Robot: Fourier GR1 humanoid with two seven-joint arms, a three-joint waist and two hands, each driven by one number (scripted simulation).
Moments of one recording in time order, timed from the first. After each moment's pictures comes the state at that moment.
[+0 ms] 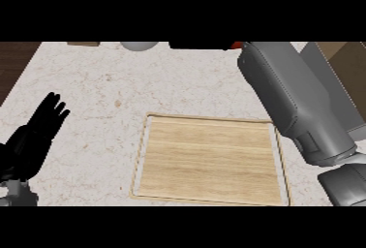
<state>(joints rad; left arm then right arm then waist) -0.04 0.23 0.19 -1.64 0.23 -0.09 0.27 -1.25 -0.17 0.13 -0.59 1.07 -0.13 0.90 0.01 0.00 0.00</state>
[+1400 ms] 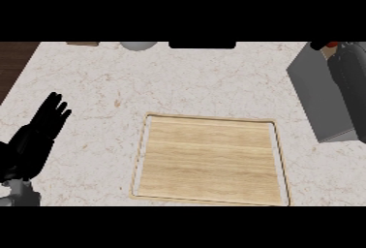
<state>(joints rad) -0.05 0.21 0.19 -1.64 0.21 -0.10 0.28 -1.05 -0.48 -0.03 -0.70 1.13 -0.18 0.77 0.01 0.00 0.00</state>
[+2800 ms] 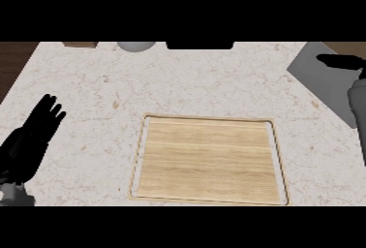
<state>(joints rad) -0.02 0.21 0.22 -1.67 0.22 -0.11 0.30 -0.81 -0.42 -0.41 -0.74 0.72 -0.63 0.38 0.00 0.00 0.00</state>
